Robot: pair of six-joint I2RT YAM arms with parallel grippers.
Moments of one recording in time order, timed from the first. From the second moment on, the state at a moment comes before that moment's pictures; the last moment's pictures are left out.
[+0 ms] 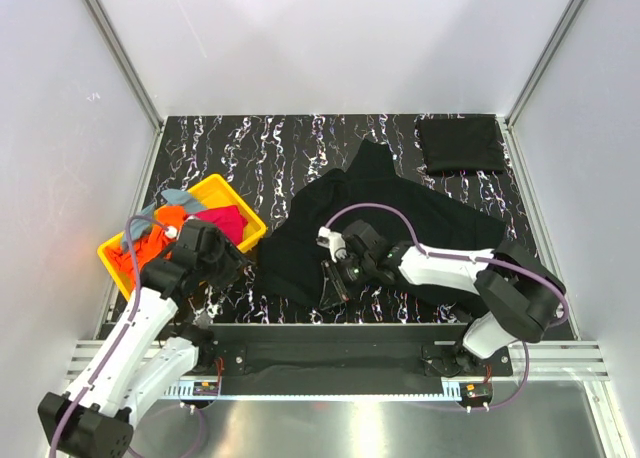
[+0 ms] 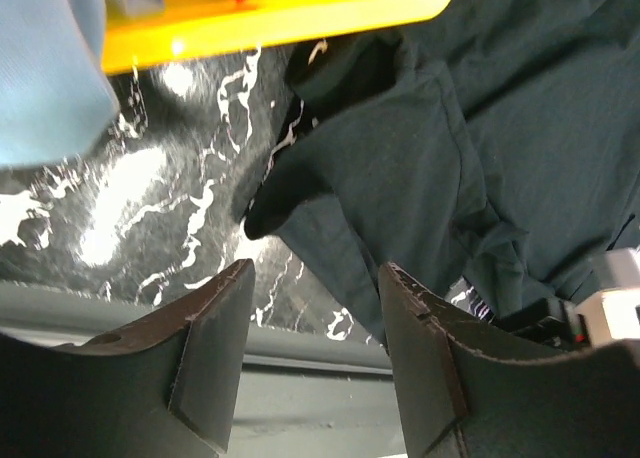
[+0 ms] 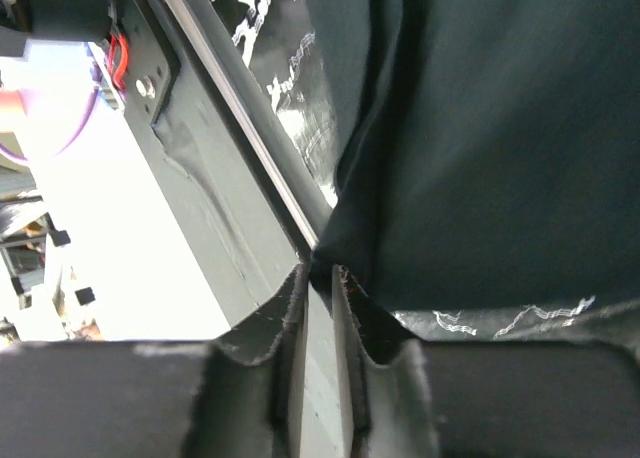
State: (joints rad) left arm -0.31 0.74 0.68 -0.87 0.01 -1.03; right arm 0.88 1.56 0.77 -0.06 -0.61 0.47
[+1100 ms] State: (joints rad) left arm -0.54 1.22 0.87 -1.02 -0.11 -1.76; right arm 0.89 1.25 0.69 -0.12 -0.35 0.53
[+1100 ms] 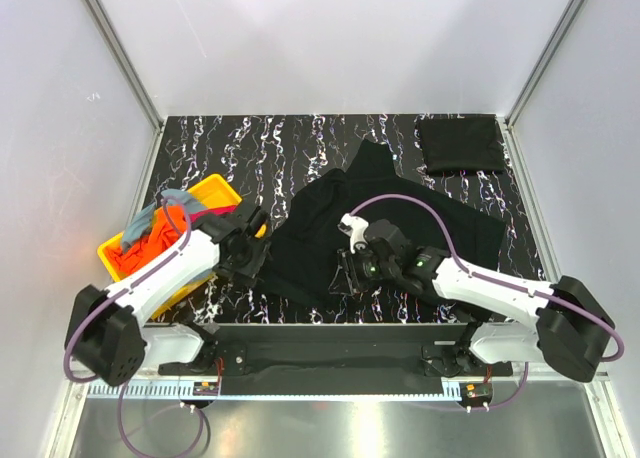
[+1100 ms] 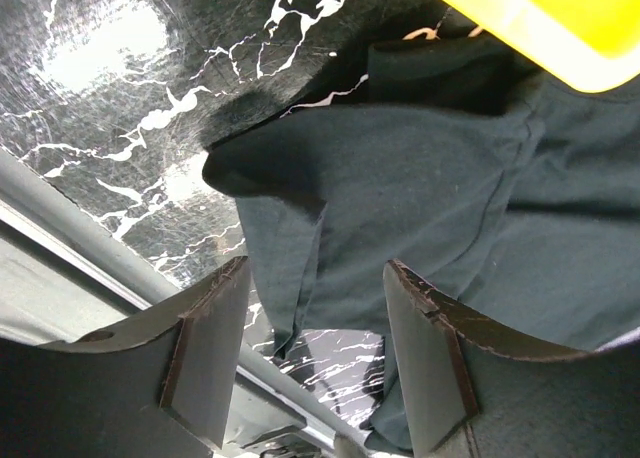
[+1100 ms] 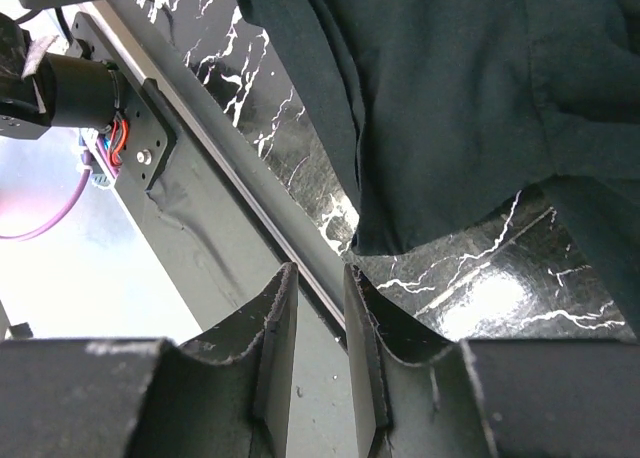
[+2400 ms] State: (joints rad) left arm -0.58 1.05 0.76 -1.00 -0.21 -1.80; right arm 0.89 0.97 0.84 -0.56 0.14 0.85
